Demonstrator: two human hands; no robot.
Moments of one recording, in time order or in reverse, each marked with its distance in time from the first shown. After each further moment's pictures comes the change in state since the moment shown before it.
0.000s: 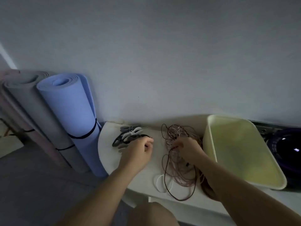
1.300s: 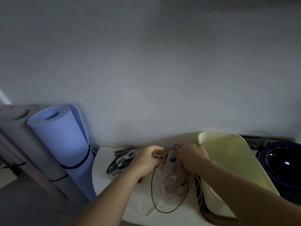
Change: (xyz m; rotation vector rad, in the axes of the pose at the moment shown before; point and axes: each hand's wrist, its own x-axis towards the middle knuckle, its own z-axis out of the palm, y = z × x) left_hand 0.054 0.053 0.005 -0.284 -0.298 -0.047; right_hand 0.008 -0.009 -0.059 -0.671 0.059 -0.117
